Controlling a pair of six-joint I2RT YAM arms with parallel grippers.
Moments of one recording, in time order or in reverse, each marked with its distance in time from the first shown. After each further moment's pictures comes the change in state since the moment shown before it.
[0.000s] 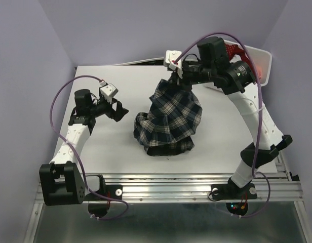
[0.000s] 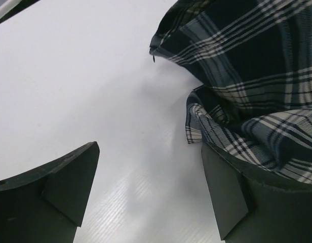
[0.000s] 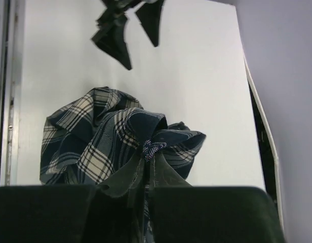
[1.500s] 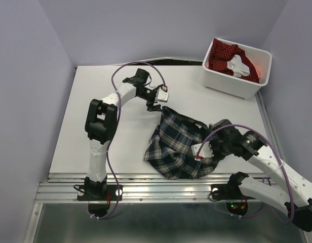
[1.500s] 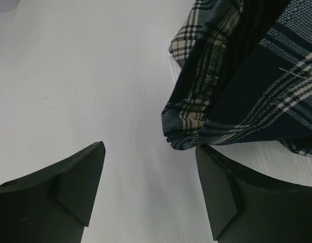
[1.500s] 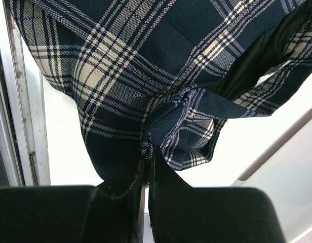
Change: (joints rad) left arm -0.403 0.932 0.908 -0.541 0.107 0.964; right arm 0.072 -0.829 -1.373 -0.048 0.543 -0.520
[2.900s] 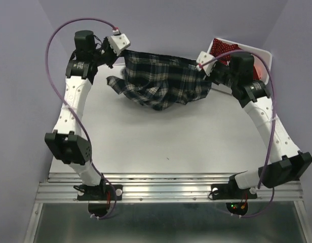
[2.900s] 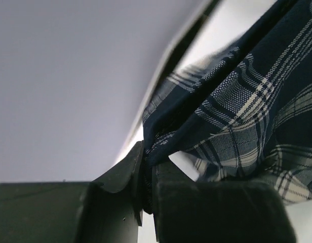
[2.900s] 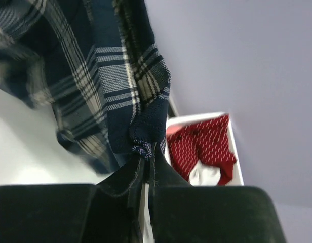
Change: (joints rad) left arm 0.299 -0.409 0.184 0.037 -0.295 -0.526; right arm -0.339 0.465 0.624 0.555 -0.148 0.251
